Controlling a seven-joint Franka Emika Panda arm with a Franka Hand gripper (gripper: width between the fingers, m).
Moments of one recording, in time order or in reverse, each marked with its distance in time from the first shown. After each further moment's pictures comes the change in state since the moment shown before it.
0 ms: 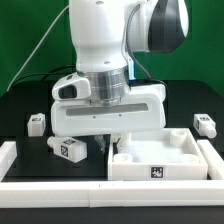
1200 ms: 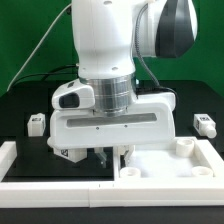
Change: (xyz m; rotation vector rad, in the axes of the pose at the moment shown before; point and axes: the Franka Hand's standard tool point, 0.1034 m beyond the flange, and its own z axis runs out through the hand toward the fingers) arm 0.052 -0.008 -0.001 -0.010 0.016 -0.023
